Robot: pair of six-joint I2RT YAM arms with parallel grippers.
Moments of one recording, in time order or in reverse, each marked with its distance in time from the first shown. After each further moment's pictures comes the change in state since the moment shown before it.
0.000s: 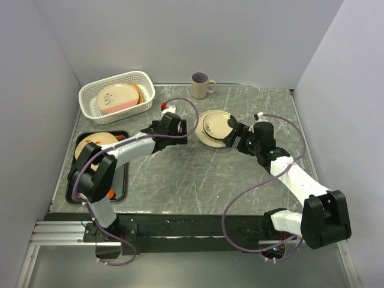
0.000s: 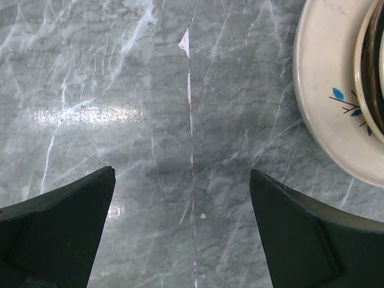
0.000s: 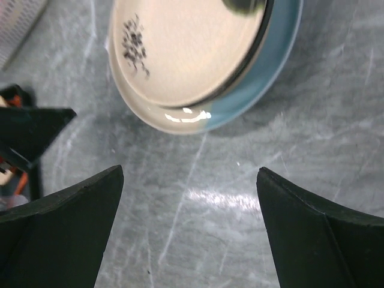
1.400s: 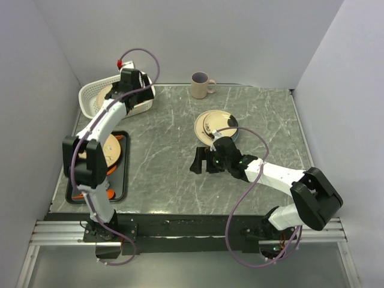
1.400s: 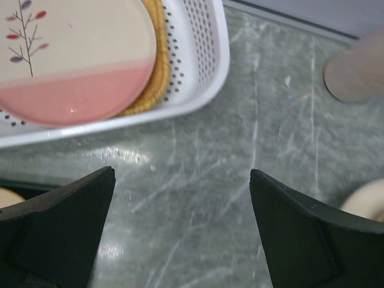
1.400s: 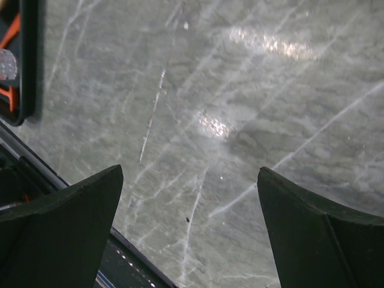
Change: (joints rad) left arm 0.403 0.097 0.490 -0.217 0.036 0.113; right arm 0.444 0.188 -0.013 0.089 -0.025 0.009
